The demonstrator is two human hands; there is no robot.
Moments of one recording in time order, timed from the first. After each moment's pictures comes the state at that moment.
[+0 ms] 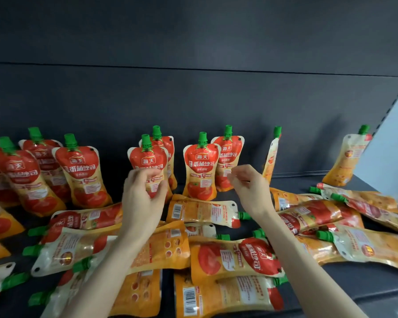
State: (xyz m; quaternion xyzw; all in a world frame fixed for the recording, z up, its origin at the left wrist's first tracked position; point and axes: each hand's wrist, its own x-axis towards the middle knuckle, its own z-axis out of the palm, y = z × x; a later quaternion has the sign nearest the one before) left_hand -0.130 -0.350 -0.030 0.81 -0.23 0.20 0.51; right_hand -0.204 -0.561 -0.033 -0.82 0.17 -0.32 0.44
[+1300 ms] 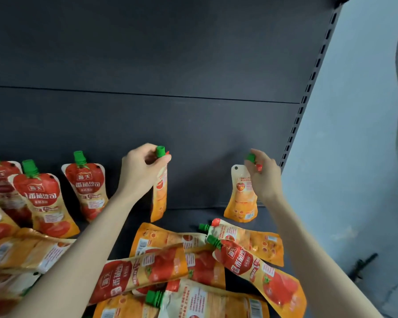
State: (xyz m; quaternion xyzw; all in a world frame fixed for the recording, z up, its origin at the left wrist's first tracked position) left_hand -0.164 -0.684 0.037 0.78 -0.24 0.17 0.55; right_hand -0.275 -0.922 0.026 -0.84 0.21 -0.37 0.33
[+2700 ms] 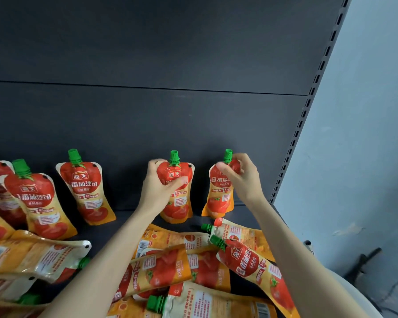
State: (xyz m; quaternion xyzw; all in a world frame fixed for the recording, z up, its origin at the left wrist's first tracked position) left_hand -0.162 -0.712 -0.021 0.76 -0.21 0.04 0.62; right_hand -0.241 -0.899 -0.005 -0.80 0.15 -0.32 0.49
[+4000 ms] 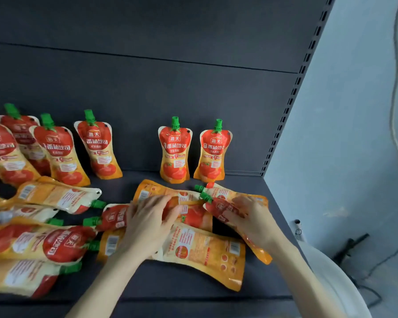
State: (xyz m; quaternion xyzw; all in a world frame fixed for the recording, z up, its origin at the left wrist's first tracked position) left_hand -0.313 -0.650 -0.067 0.93 -0.24 0.09 0.26; right_hand -0.401 -0.874 -0.056 -0.94 0.13 -0.12 0.28
